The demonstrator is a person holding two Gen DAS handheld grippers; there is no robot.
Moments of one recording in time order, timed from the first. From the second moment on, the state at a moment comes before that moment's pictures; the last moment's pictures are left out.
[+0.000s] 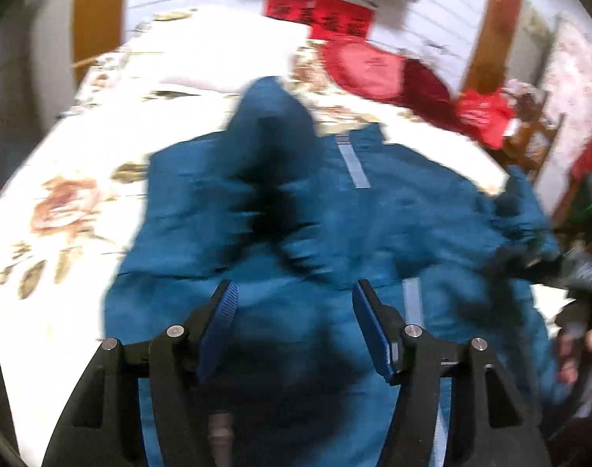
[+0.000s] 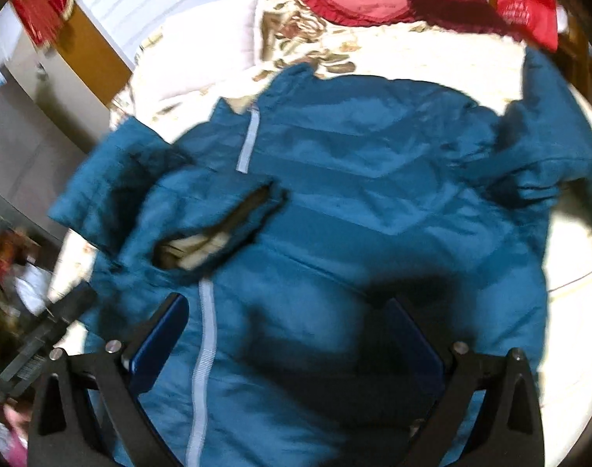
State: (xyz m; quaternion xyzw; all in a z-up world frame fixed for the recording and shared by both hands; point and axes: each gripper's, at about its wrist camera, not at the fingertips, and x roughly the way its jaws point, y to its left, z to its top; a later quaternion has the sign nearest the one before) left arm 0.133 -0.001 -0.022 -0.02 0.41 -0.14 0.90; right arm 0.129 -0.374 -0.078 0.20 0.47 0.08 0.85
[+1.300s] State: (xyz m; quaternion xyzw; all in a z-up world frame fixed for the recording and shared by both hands) left arm 0.168 0.064 -0.066 -0.10 0.44 -0.08 0.89; right arm 0.172 -0.429 -0.035 0.16 0.39 0.01 0.91
